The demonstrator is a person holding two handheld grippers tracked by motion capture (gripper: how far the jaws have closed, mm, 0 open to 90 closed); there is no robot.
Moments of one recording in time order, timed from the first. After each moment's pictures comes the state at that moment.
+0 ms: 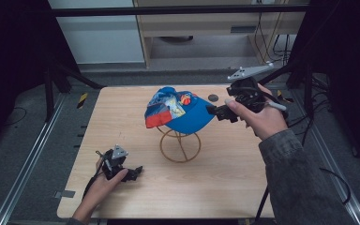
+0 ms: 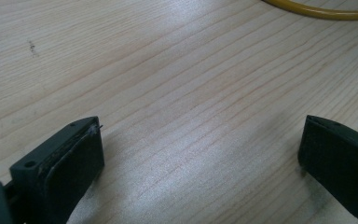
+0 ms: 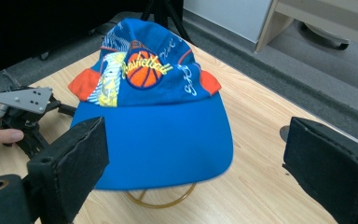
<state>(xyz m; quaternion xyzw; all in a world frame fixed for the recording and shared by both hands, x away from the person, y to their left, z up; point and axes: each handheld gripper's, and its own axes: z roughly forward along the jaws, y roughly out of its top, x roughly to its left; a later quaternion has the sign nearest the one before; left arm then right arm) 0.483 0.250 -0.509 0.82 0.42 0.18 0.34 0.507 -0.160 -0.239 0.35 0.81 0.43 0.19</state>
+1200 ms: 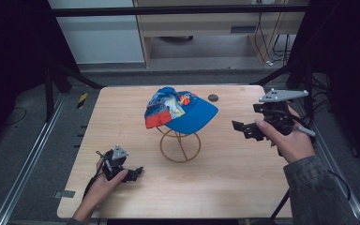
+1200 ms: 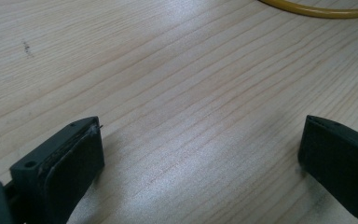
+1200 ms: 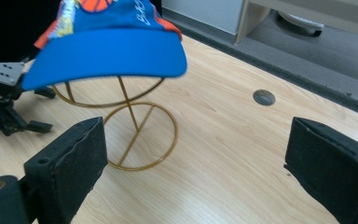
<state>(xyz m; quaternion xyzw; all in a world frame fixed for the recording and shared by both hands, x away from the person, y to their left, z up) 0.481 0.249 -0.509 0.83 0.41 0.18 0.34 0.474 -0.224 -0.278 0.38 0.79 0.43 0.21</state>
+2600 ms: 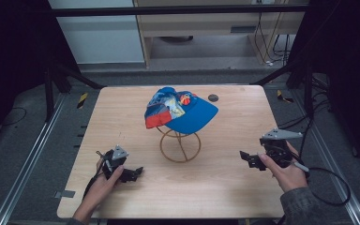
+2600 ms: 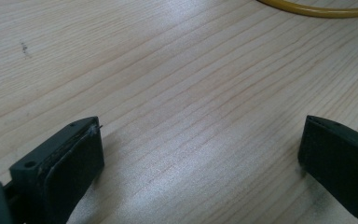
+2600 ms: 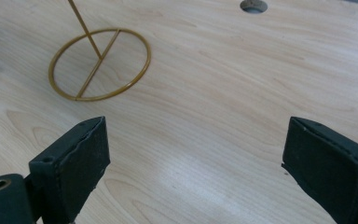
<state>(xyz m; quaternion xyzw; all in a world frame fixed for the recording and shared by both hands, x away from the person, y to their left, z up) 0.481 0.249 -0.509 0.83 0.41 0.18 0.34 0.453 -0.258 -0.400 0.46 0.78 0.39 0.19</state>
